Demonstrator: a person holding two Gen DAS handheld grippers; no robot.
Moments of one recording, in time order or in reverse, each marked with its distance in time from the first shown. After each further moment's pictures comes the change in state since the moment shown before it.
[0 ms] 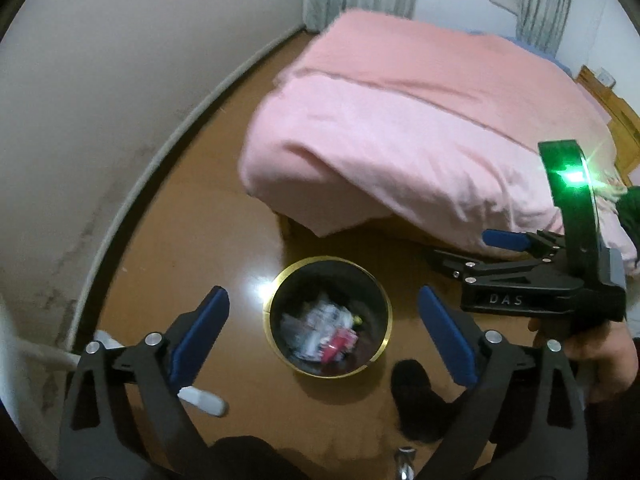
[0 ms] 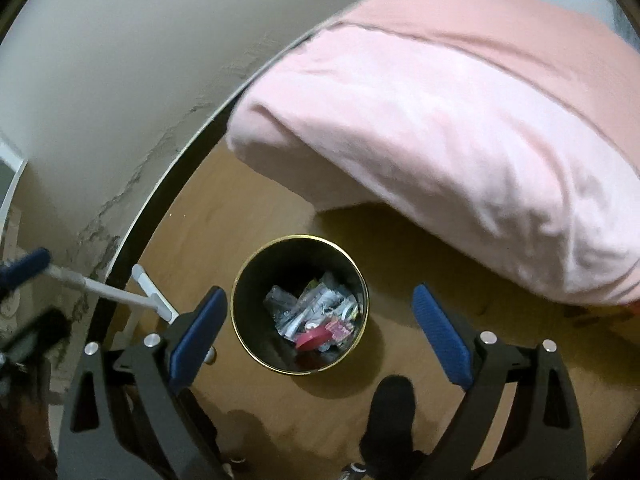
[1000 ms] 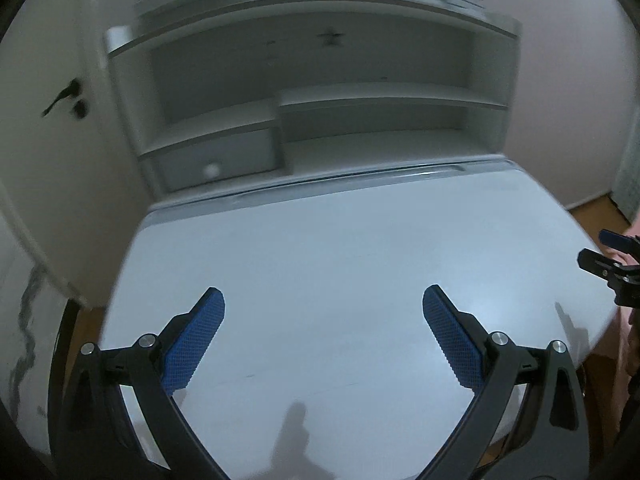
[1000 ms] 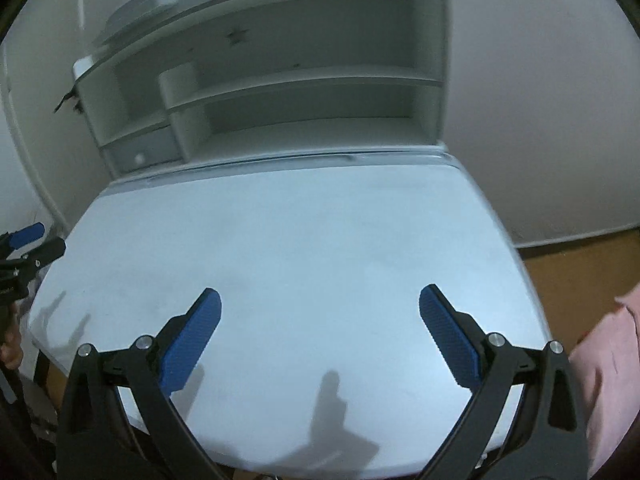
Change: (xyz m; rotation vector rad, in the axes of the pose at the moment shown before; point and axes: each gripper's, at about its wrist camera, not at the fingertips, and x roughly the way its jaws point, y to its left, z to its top) left arm -0.418 0.293 -0.326 -0.831 -0.198 0.869; right arm -0.165 0.524 -0.111 -0.907 -0.177 0.545
